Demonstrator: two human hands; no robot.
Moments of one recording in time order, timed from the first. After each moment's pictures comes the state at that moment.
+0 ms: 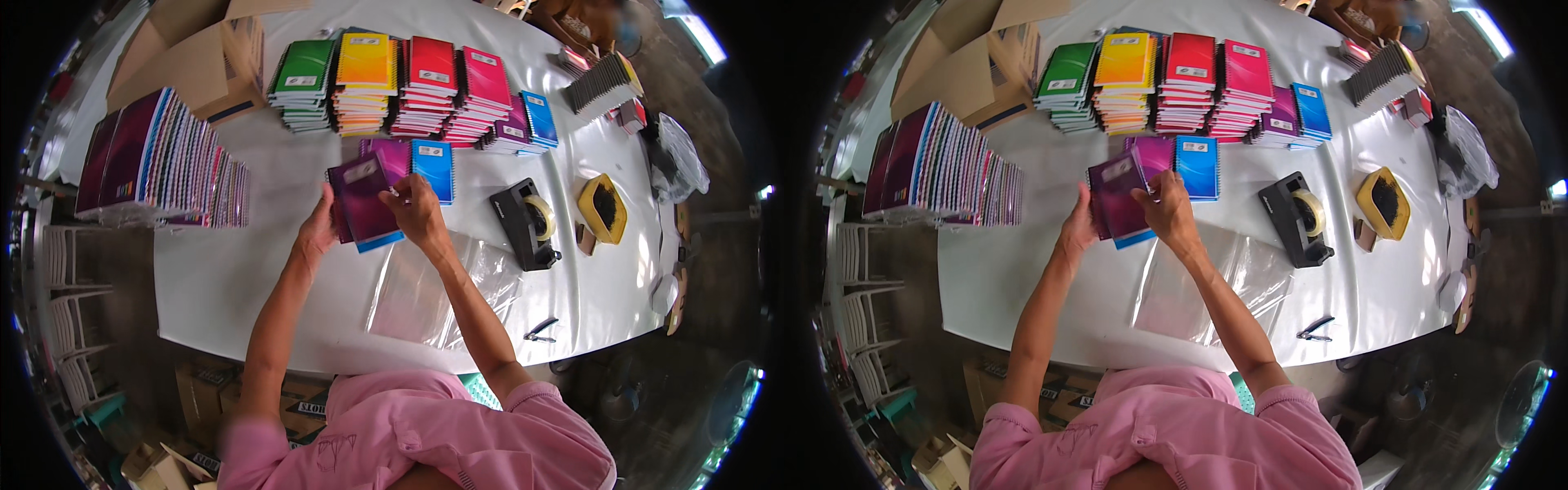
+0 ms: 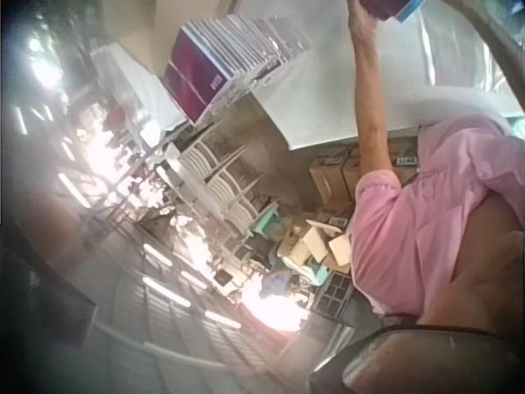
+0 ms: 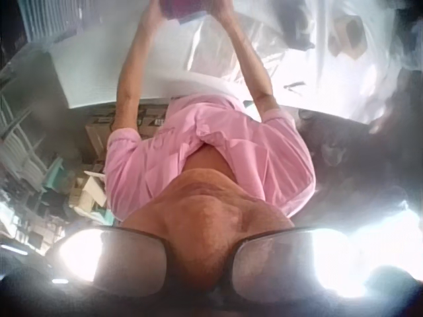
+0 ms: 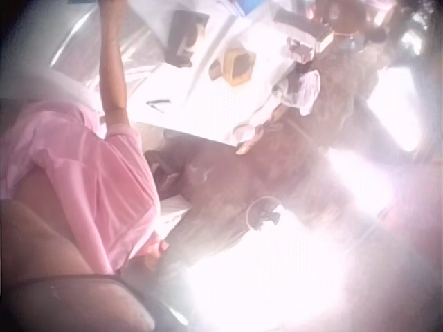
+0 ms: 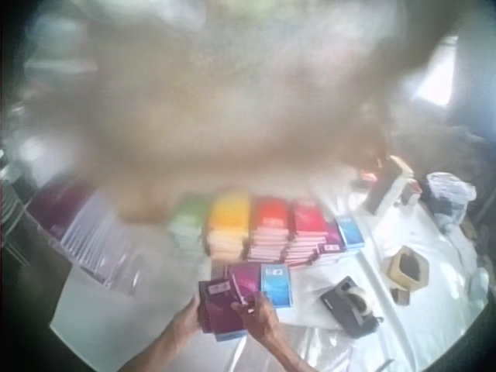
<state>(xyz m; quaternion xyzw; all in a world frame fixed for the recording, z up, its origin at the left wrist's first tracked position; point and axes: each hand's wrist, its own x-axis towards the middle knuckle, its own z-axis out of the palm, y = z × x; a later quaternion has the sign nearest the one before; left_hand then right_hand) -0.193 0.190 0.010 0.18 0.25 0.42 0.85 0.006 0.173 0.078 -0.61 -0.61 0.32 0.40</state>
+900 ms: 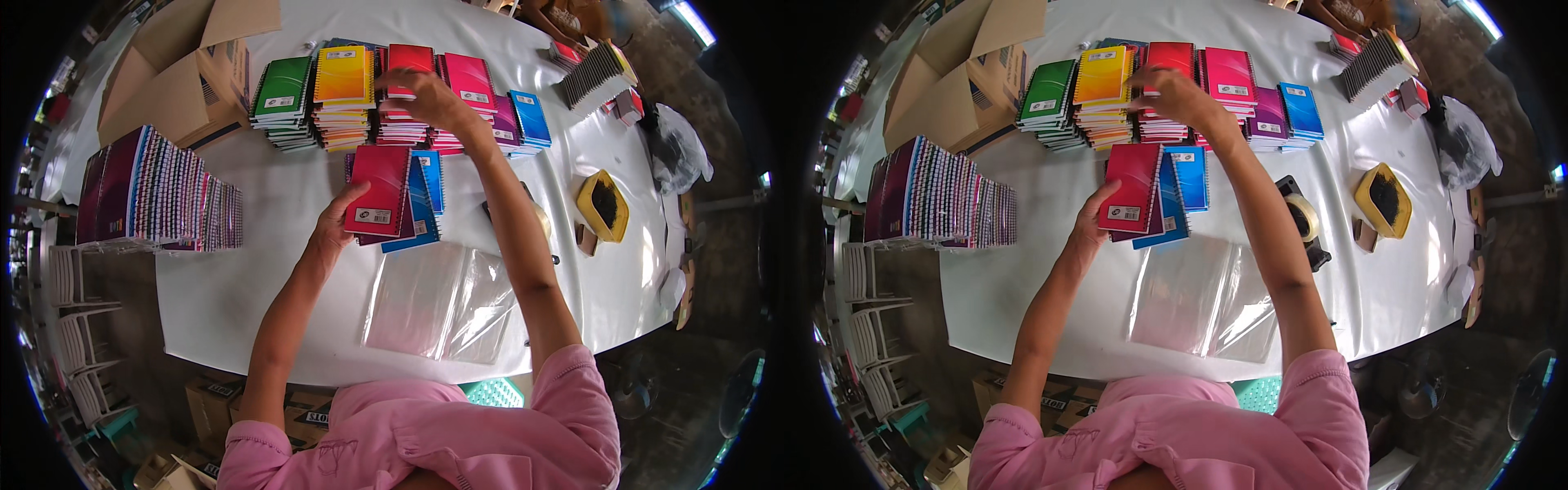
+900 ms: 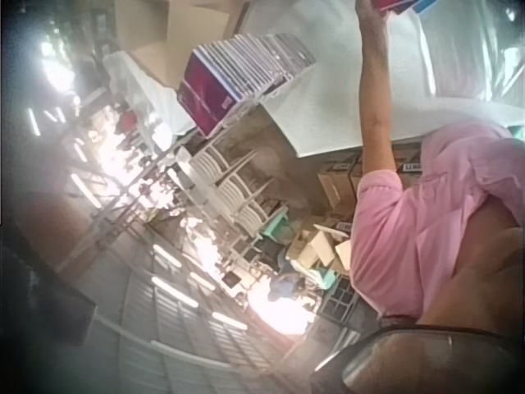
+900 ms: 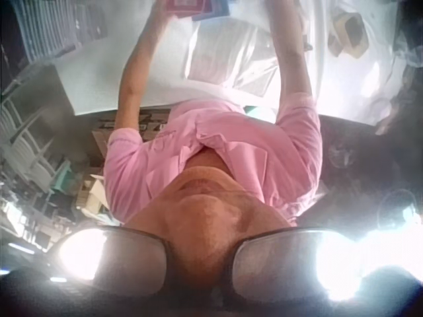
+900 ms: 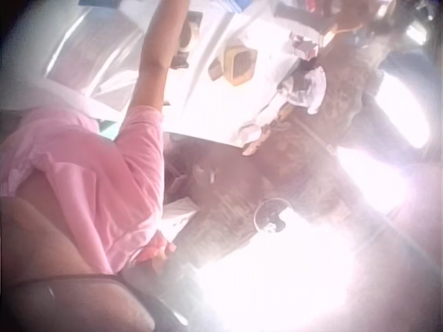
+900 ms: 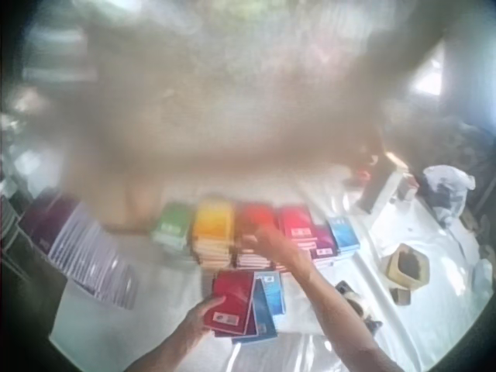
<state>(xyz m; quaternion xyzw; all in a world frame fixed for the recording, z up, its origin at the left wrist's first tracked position) -0.126 0.221 0.054 0.16 0.28 0.42 0.85 0.072 0.334 0.179 -0.40 -0.88 0.12 0.20</state>
